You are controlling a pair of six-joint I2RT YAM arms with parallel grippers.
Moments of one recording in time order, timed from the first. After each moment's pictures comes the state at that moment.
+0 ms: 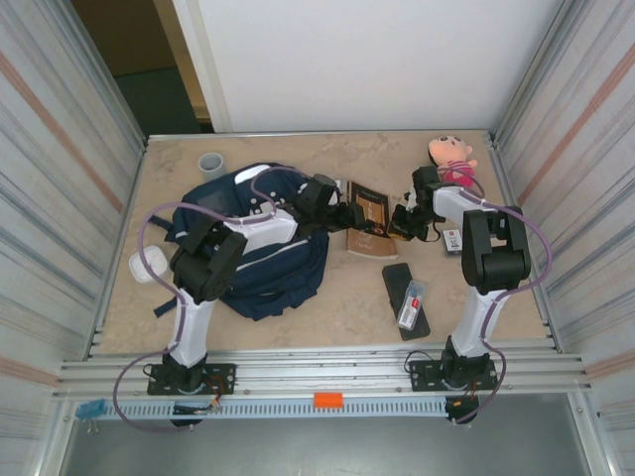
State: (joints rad) left arm -0.70 2.10 1.40 0.04 0.32 -0.81; right arm 0.13 1.92 1.24 -0.65 -0.36 0.45
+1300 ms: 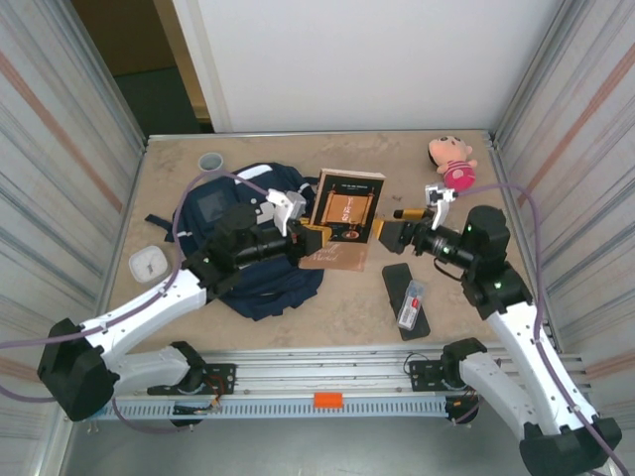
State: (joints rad) left arm -0.72 1.12 0.78 0.19 0.46 -0.37; right arm 0.31 0.72 0.74 -0.18 -0.60 0.54
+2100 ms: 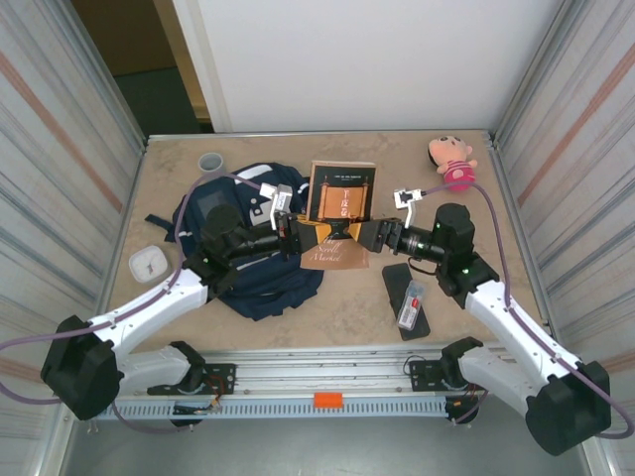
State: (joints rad) left arm -0.67 1.15 0.73 0.51 0.71 -0.65; right arm 0.41 0.93 0.65 0.14 -0.74 0.74
